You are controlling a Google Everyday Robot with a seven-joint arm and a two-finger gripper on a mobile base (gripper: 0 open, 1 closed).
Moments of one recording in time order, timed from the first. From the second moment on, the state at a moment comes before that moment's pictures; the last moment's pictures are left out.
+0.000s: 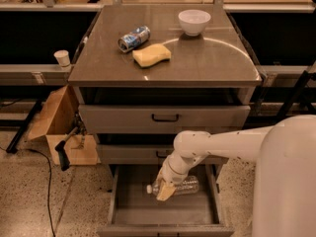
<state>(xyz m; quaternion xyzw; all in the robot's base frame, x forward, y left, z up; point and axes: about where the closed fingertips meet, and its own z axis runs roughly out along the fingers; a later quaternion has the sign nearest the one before) 0.489 -0.017 0.441 -0.69 0.69 0.19 0.11</state>
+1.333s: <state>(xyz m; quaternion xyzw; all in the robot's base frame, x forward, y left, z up) 0.498 -0.037 0.374 -0.65 0.72 0.19 0.14</state>
